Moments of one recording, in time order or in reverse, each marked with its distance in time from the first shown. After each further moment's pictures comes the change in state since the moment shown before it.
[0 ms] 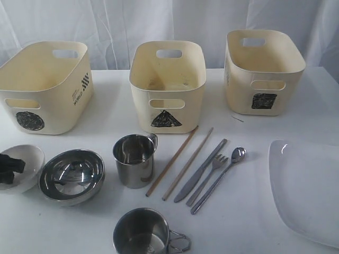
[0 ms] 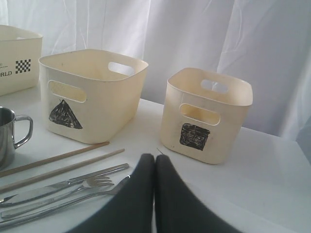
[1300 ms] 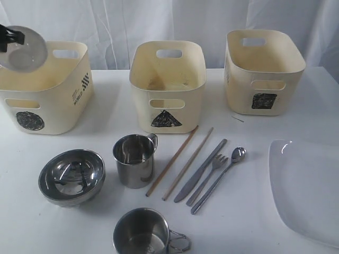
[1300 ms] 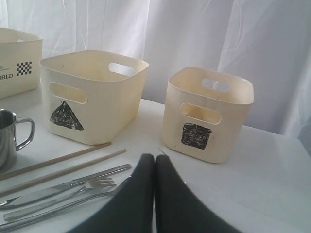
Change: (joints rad) left arm 0.000 0.254 -0.936 0.095 0.231 -0.051; right arm 0.000 0.000 0.000 0.000 0.000 0.017
